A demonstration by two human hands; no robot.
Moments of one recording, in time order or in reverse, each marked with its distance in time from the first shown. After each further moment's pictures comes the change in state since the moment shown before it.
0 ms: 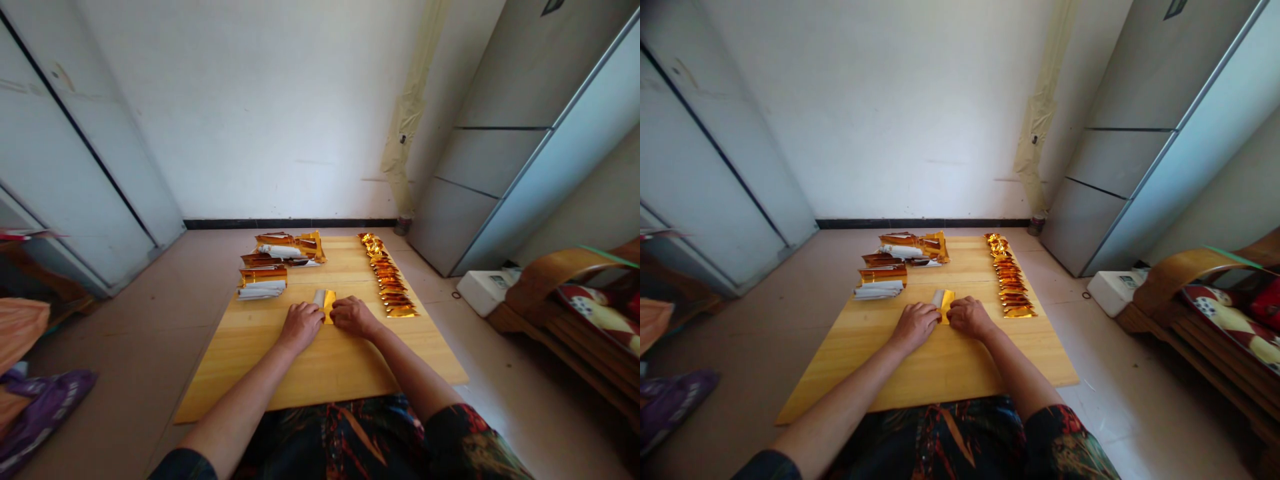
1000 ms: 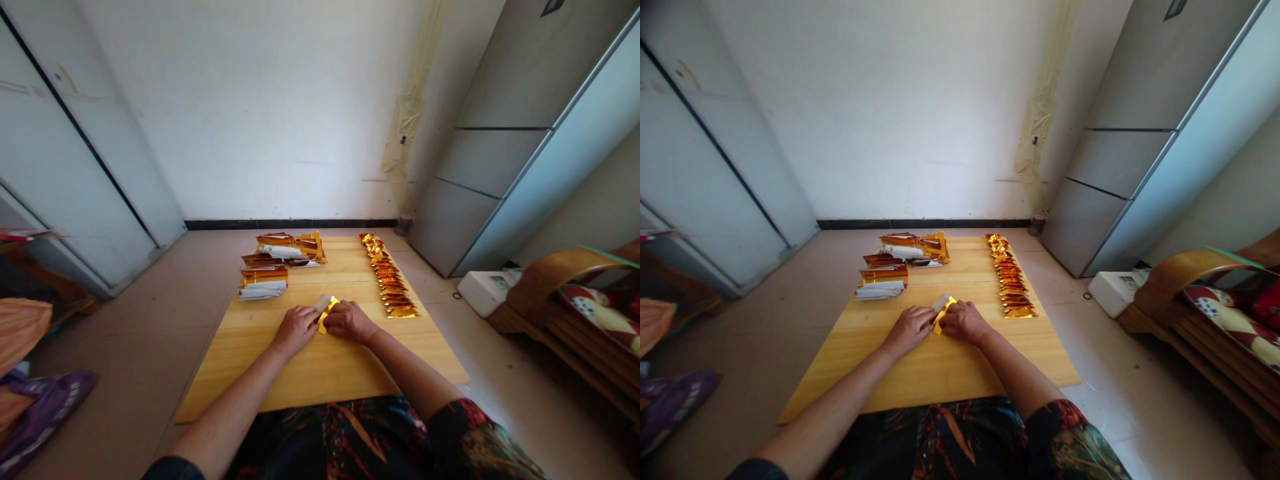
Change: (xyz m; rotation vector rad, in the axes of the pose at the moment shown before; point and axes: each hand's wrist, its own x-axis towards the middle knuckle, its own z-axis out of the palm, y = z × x) left_hand -0.014 -0.021 0.010 -0.111 0.020 0.052; right_hand 0.000 -0.024 -0.007 -0.110 -0.041 -0.145
